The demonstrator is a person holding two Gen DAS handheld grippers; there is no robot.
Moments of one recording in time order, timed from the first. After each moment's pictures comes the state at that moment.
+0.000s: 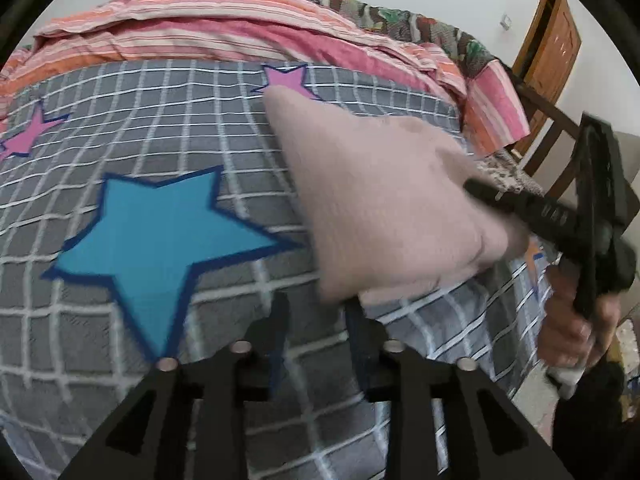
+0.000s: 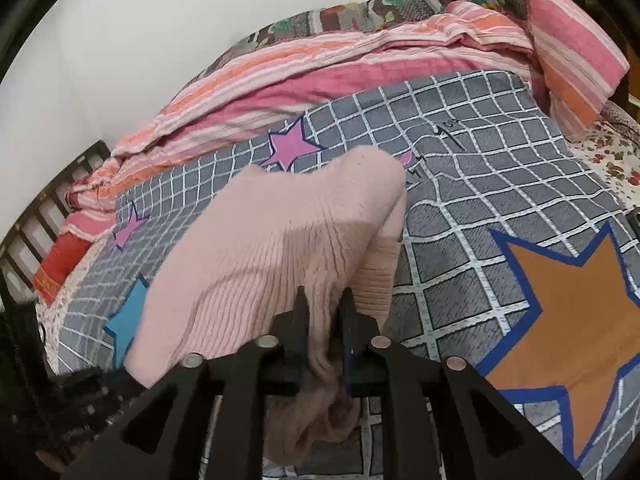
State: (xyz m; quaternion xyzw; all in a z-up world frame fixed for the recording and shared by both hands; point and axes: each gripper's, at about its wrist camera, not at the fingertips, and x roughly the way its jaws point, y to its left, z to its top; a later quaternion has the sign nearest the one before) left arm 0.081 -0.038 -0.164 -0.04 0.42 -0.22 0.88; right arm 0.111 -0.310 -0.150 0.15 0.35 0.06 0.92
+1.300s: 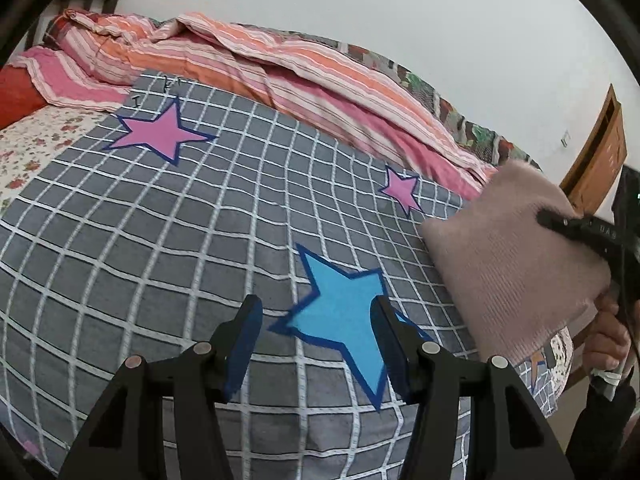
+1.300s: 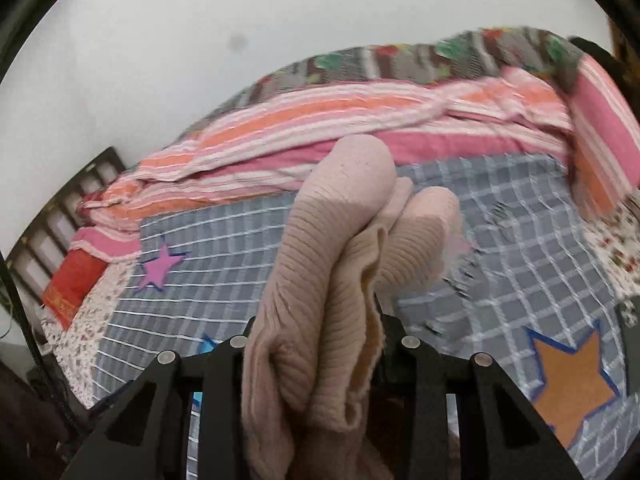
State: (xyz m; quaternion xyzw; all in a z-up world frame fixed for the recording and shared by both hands) left arm 0.092 0.128 -0.122 -0.18 0.35 -0.12 0.91; right arm 0.160 -0.216 -0.022 0.12 0.35 0.07 0.93
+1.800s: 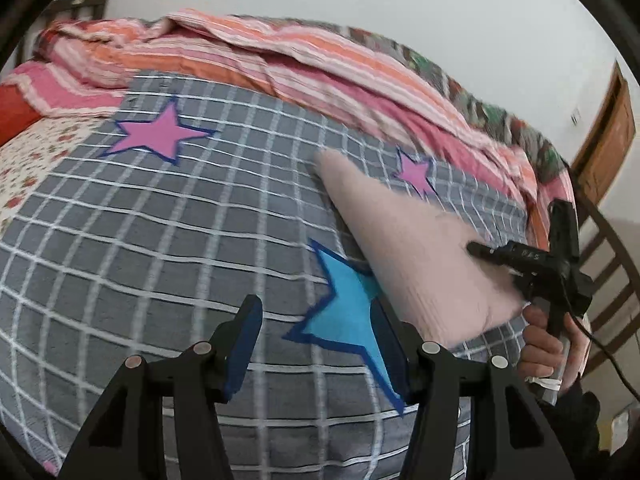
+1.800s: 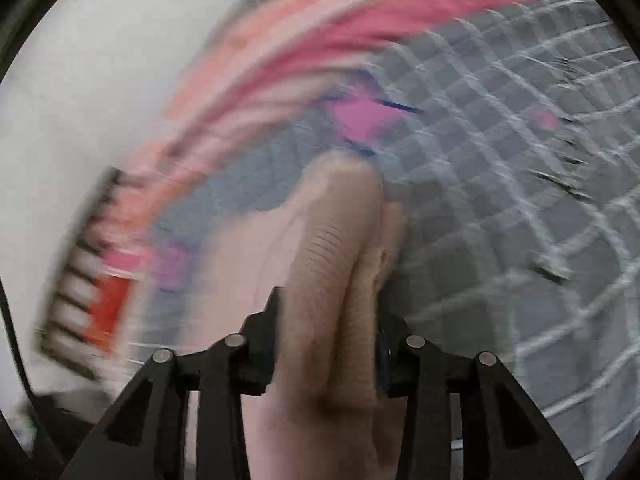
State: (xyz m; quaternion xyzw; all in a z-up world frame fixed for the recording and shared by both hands) left arm 0.114 0.109 -0.132 -0.13 0.38 -0.11 0.91; right arm 0.235 -0.233 -0.162 0.25 0.43 0.10 0.86
